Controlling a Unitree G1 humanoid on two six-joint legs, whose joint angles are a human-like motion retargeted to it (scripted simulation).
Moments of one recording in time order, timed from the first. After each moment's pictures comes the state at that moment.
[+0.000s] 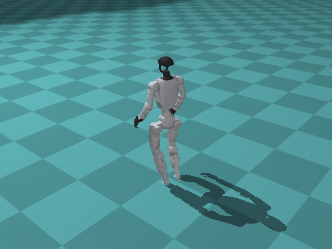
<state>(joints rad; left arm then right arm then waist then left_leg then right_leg) 0.10 0.33 -0.33 0.79 -0.02 -0.19 0.13 -0.03 -0.31 0.48 0.99 -0.26 -0.16 -0.20 -0.02 -0.06 -0.18 -0.16 -0.08 0.19 0.33 -0.55 0.08 -0.30 -0.09 -0.16 0.61 -0.64 0.00</state>
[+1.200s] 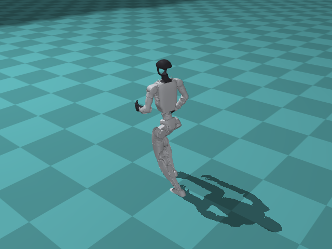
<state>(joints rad) -0.01 0.33 -0.43 0.29 -0.41 -0.26 0.19 0.05 -0.45 0.56 0.65 -0.09 -0.20 -0.22 -0.16 0.00 -0.23 -0.17 -0.04 0.06 0.64 -0.60 0.00 -0.84 -0.04 -0.08 1.11 -0.55 0.02</state>
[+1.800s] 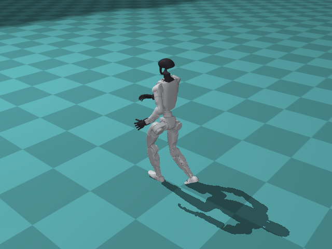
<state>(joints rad) 0.51 0.46 -0.27 0.29 -0.40 -0.25 0.21 -0.30 -0.39 0.66 0.46 -0.23 -0.21 -0.30 0.10 -0.21 -0.30 -0.69 -0.18 0.20 0.58 -0.40 0.09 -0.32 -0.15 -0.02 0.98 -0.33 0.16</state>
